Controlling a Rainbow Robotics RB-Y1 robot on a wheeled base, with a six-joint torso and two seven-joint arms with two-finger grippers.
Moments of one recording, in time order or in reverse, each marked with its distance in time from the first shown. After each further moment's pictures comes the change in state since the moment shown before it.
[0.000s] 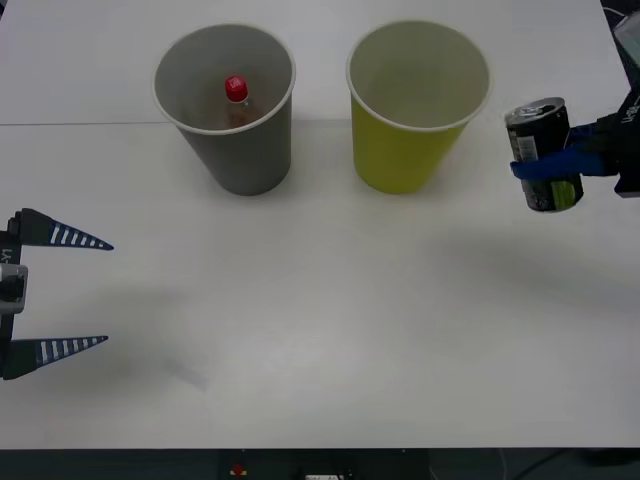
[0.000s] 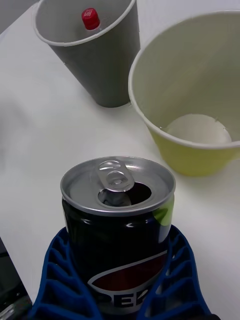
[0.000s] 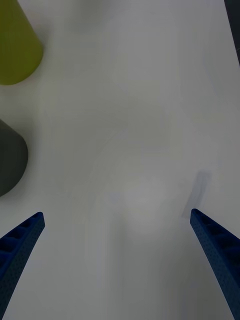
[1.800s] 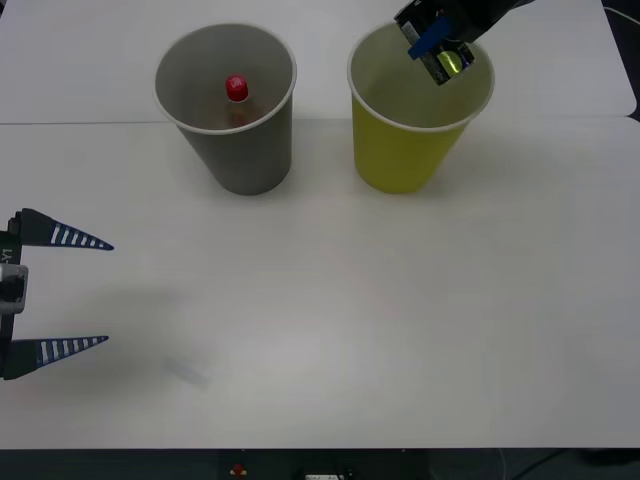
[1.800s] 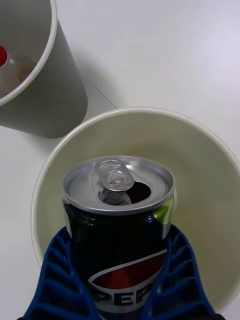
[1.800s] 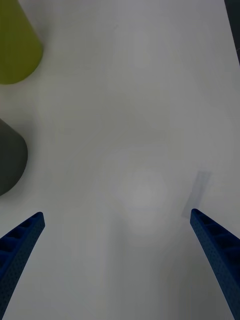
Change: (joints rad) right arm -0.944 0.313 0.625 0.918 0.404 -0.038 0.098; left arm 0.000 0.000 0.000 0.000 0.000 0.000 0.000
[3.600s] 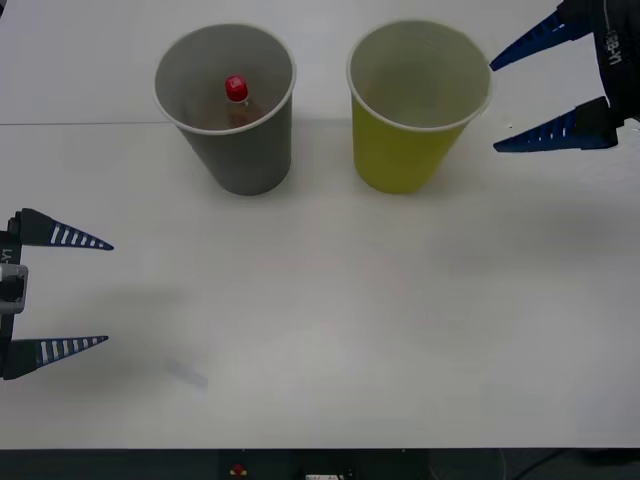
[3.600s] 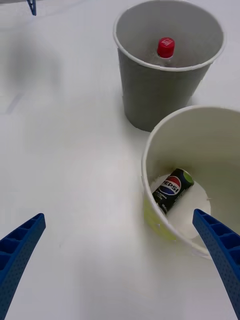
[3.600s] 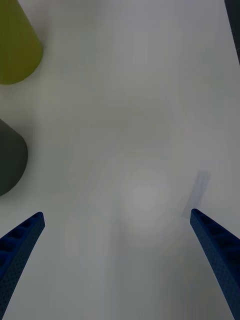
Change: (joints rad) right arm 0.537 -0.303 -0.372 -0.437 -0.536 -0.101 0.692; left arm 0.000 0.000 0.000 0.000 0.000 0.000 0.000
